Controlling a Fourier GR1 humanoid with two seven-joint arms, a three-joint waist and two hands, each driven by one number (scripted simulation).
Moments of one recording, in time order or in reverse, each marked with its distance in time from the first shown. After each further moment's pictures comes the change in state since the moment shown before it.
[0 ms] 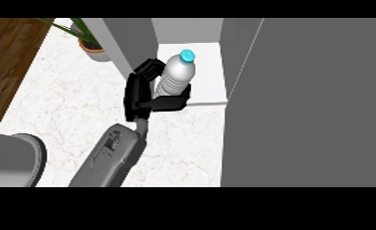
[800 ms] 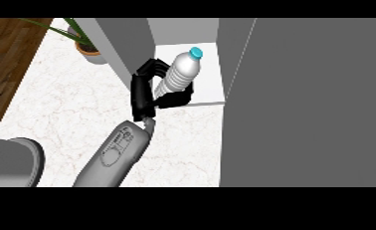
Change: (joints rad) left arm -0.059 0.017 -0.080 0.099 -0.138 0.252 0.042; right arm -0.039 -0.005 -0.004 0.016 -0.017 0.008 0.019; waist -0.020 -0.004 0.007
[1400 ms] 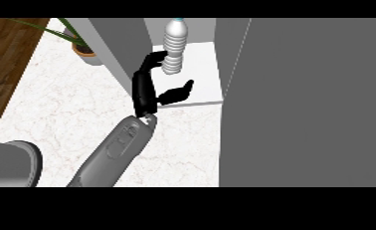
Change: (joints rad) left arm -0.071 0.032 -0.068 0.111 -0.089 0.111 0.048; right arm -0.003 0.003 0.008 0.029 0.008 0.007 -0.017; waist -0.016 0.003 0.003
